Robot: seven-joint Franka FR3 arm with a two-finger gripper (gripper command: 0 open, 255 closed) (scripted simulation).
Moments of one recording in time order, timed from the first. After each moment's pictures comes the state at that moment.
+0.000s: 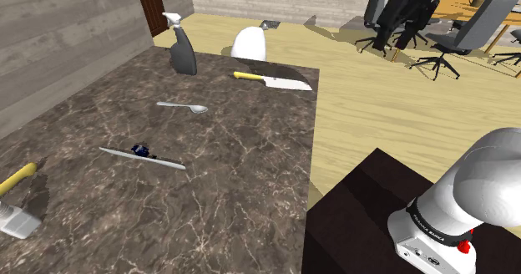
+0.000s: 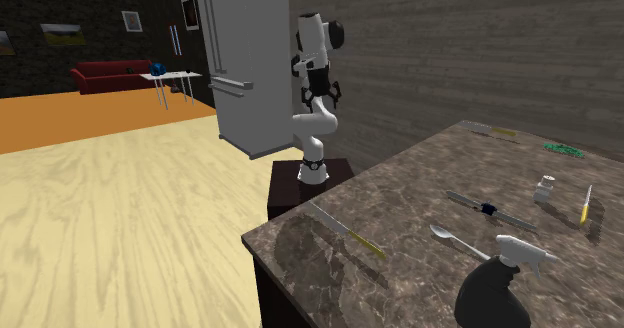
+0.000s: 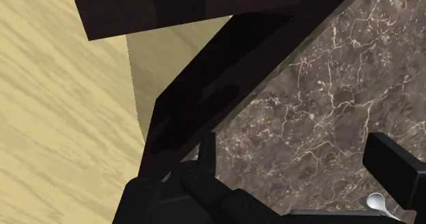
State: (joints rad) arm -0.01 -0.83 -0.06 -2.26 0.12 1.48 0.11
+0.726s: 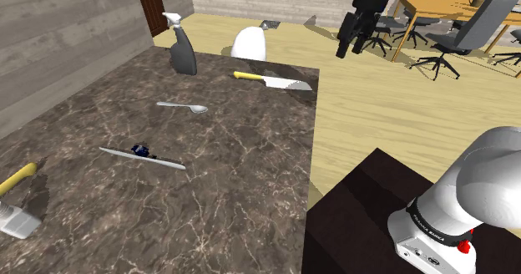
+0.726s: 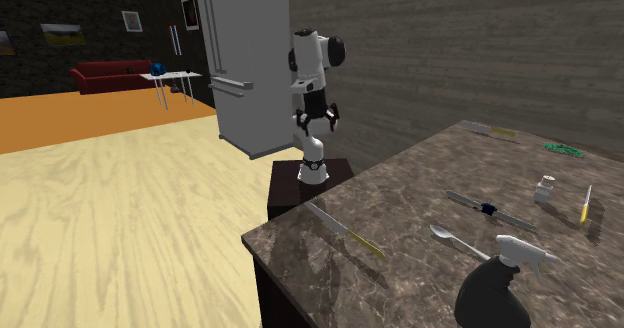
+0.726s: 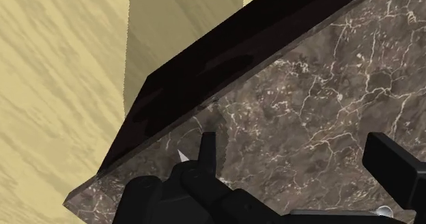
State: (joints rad) arm 0.06 -0.52 -0.14 -2.20 0.08 1.68 -0.14
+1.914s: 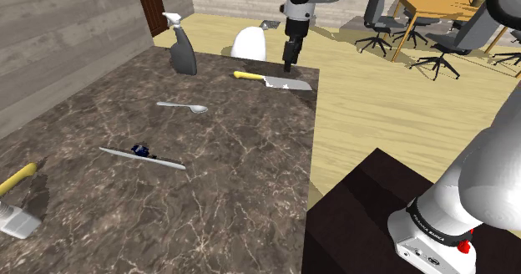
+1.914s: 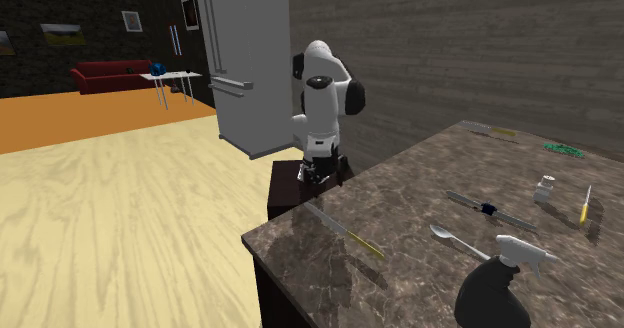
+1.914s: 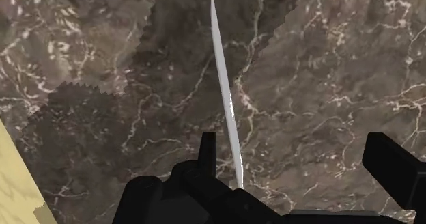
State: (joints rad) arm 0.12 0.16 -0.19 -1.77 0.13 1.87 -0.58
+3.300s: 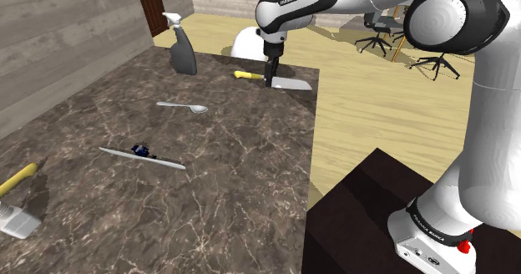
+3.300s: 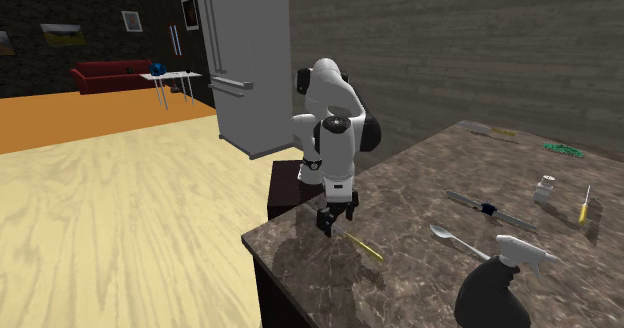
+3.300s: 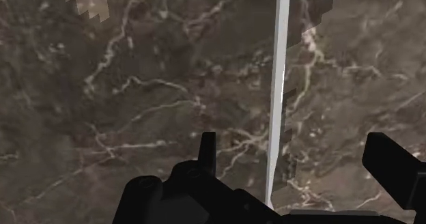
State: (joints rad) arm 0.12 0.46 -0.15 -1.56 0.15 1.94 -0.71
